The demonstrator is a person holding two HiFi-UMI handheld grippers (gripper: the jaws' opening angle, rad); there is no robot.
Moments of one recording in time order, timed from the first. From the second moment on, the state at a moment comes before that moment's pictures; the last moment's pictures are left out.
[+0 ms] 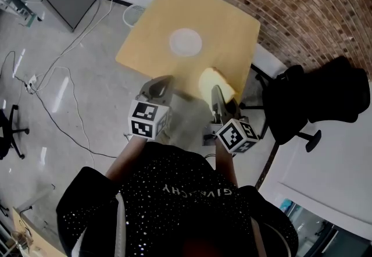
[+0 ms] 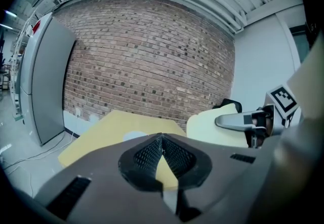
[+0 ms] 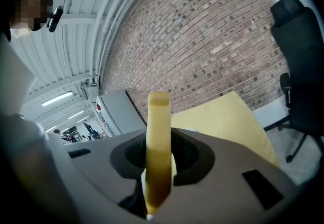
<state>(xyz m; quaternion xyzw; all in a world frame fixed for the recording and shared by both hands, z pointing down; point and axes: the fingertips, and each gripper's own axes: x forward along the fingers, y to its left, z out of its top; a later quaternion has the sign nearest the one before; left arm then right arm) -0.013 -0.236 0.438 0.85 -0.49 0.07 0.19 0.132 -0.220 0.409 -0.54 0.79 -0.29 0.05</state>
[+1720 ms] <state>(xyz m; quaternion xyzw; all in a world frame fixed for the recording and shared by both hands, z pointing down) -0.063 -0.387 0.487 0.78 -0.57 0.05 0.26 0.037 -0.490 0.550 -0.34 0.74 -0.58 -0.03</state>
